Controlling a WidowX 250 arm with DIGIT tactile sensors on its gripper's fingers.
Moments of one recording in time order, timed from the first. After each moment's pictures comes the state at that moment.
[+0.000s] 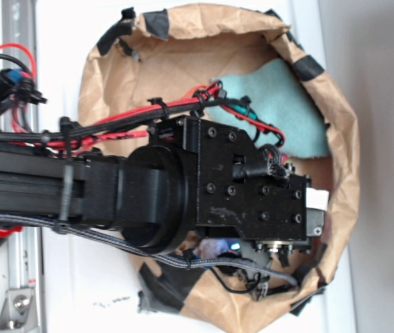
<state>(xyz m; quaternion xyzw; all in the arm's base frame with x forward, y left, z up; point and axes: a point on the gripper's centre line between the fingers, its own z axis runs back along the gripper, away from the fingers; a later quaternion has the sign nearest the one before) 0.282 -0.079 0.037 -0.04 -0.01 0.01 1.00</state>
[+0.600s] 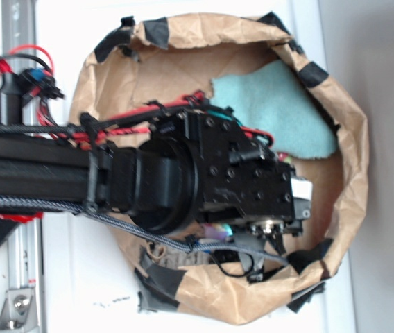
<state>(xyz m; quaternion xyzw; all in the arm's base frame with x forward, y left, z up) 0.273 -0.075 0.025 -0.07 0.00 0.01 1.00</state>
